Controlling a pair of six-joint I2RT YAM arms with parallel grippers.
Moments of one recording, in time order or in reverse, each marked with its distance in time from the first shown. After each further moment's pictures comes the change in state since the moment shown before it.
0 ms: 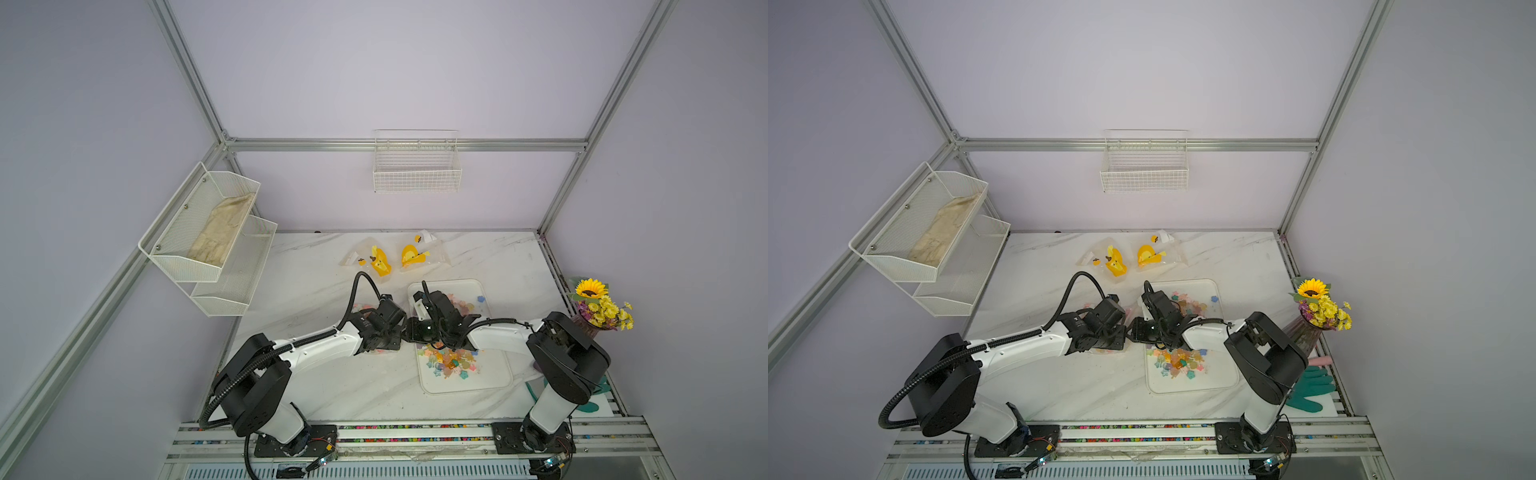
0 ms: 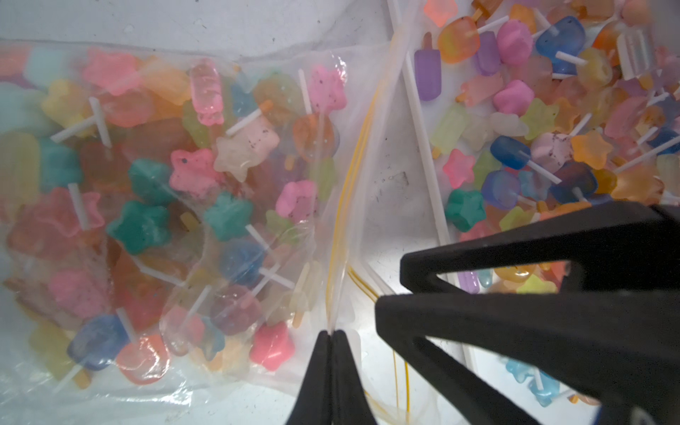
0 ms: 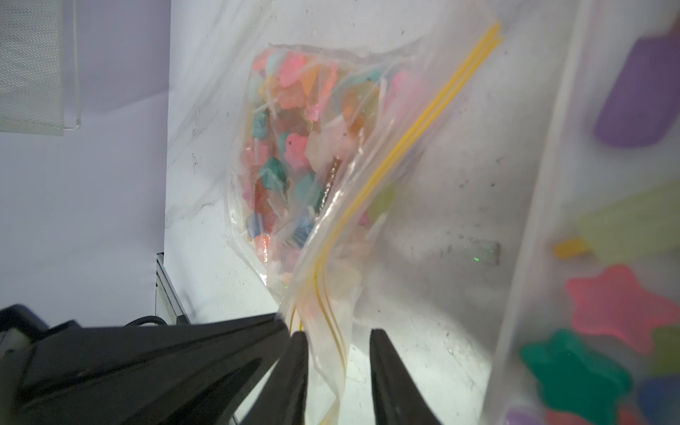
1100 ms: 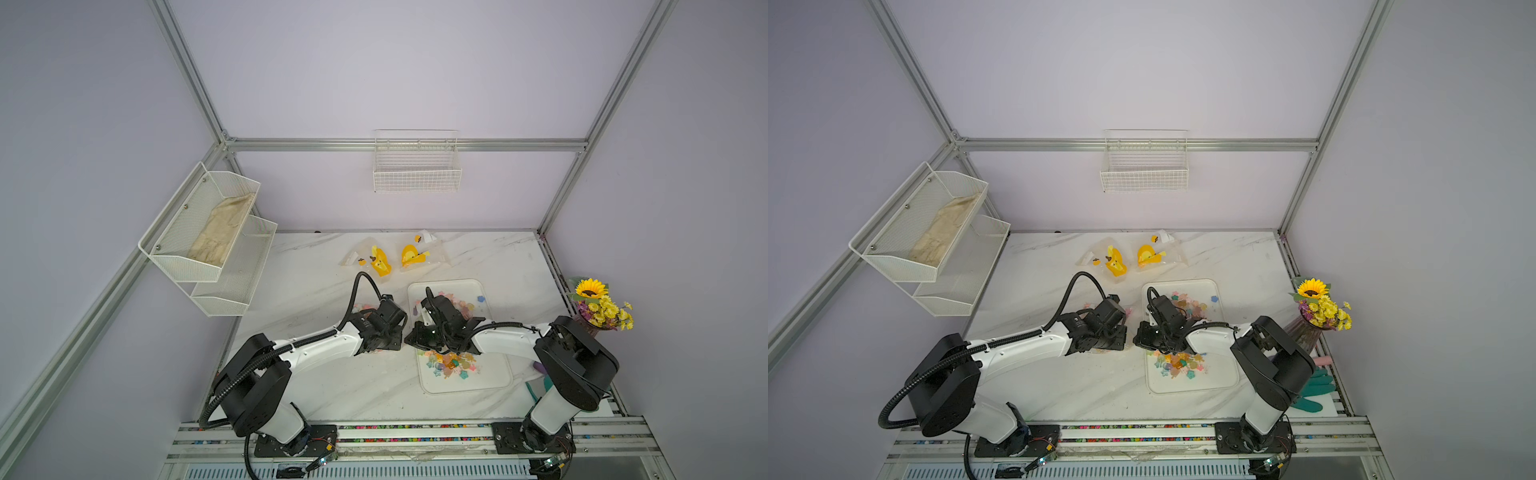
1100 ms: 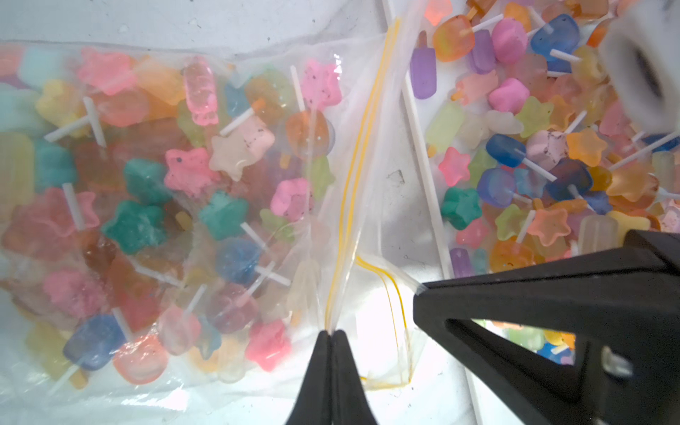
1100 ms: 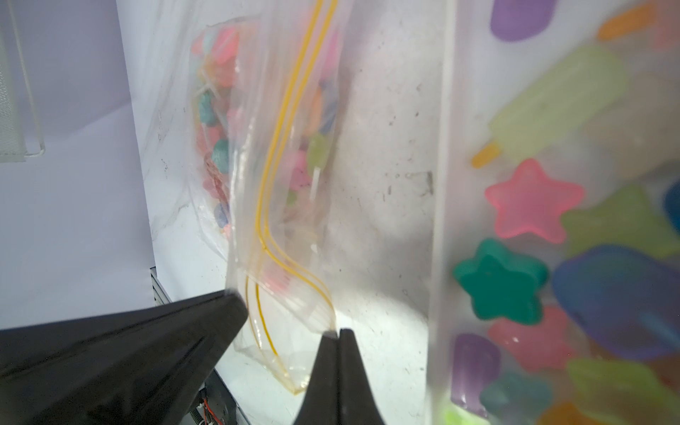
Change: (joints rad) left arm -0.006 -0.002 0.000 0.000 -0.001 0.000; right arm 0.002 -0.027 -0.031 -0.082 0.035 0.114
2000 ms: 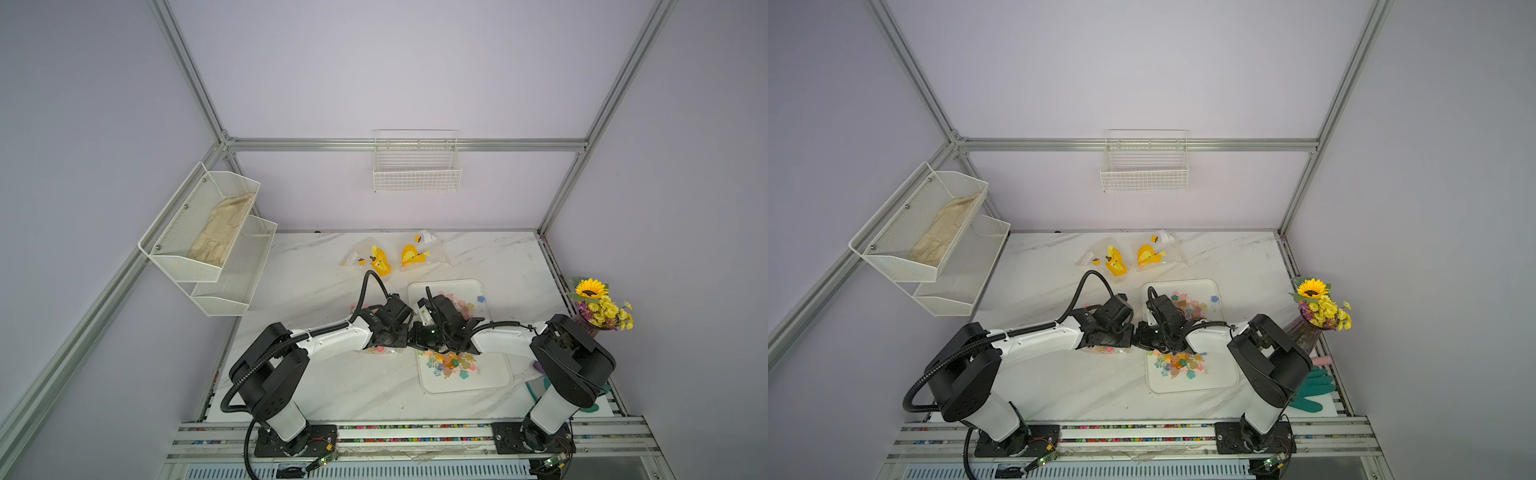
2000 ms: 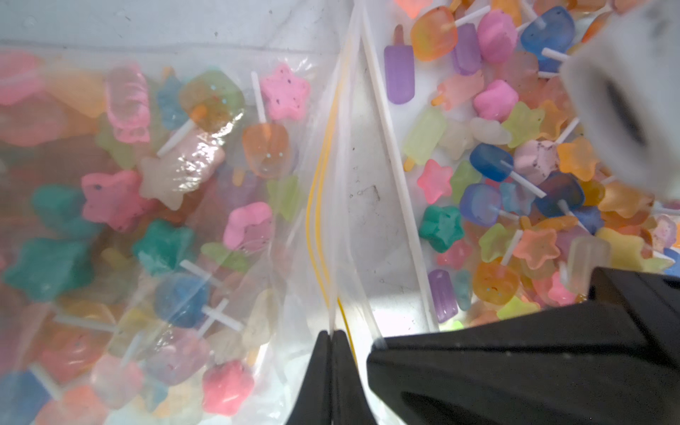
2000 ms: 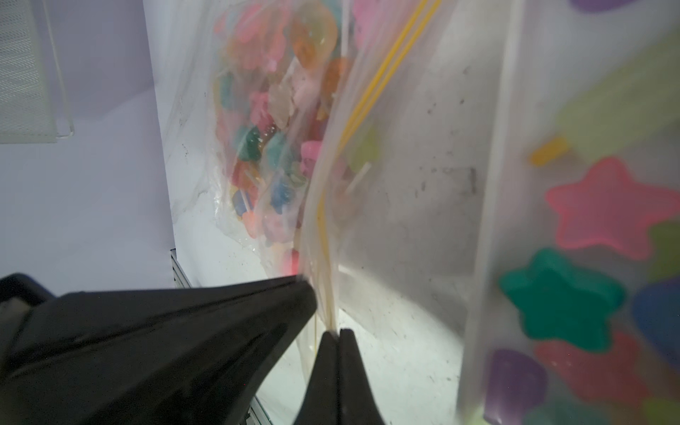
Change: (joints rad) left arm 0.001 0.093 0.060 0.029 0.050 0.000; right arm -0.007 0.021 -0.007 0.046 -0.077 -0.001
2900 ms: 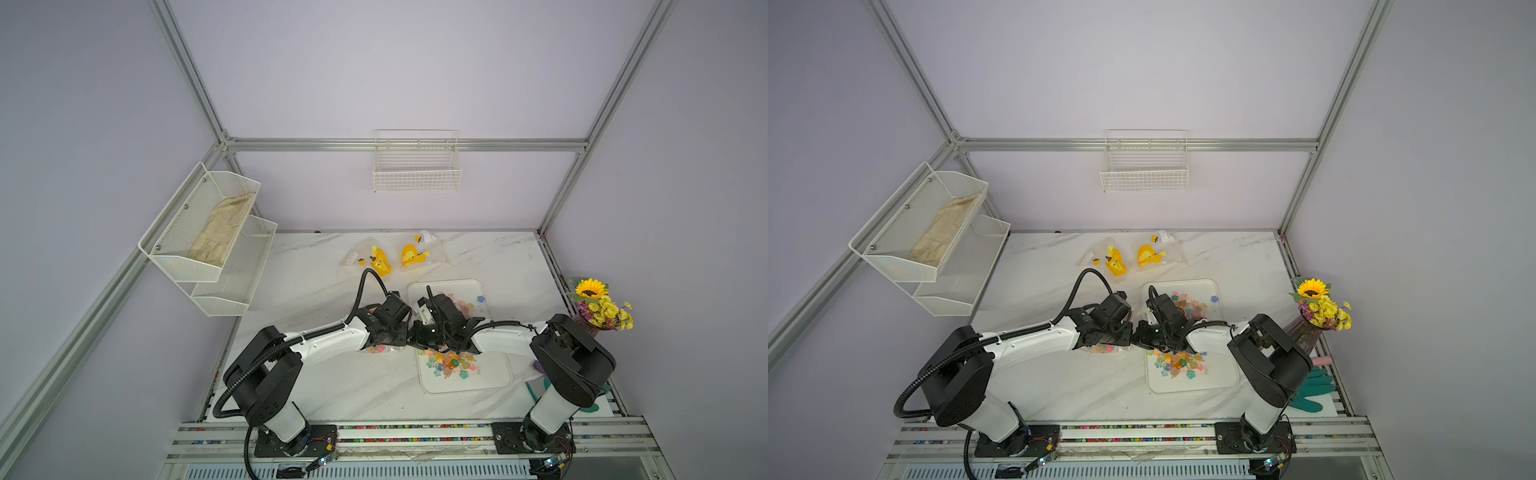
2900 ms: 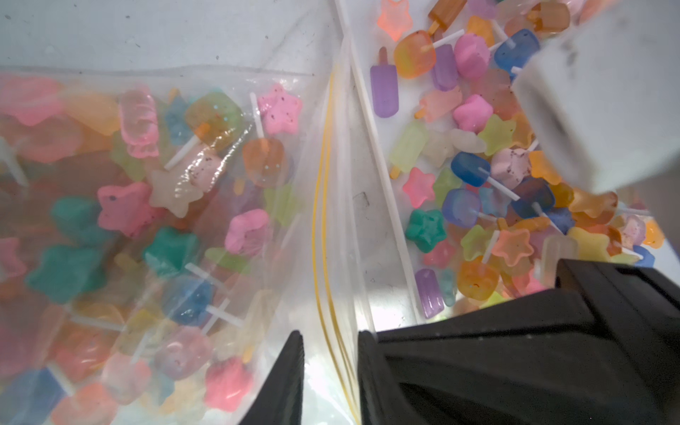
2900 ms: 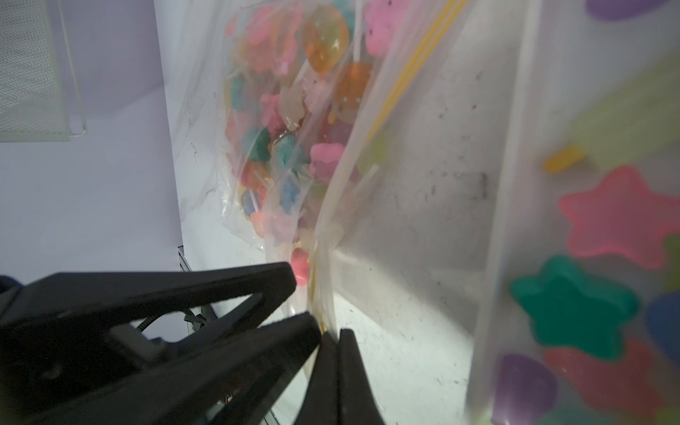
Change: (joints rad) left arm 0.000 -0.011 0.005 0.003 0.008 0.014; right arm 0.000 0.000 0.000 0.027 -0.032 0.000
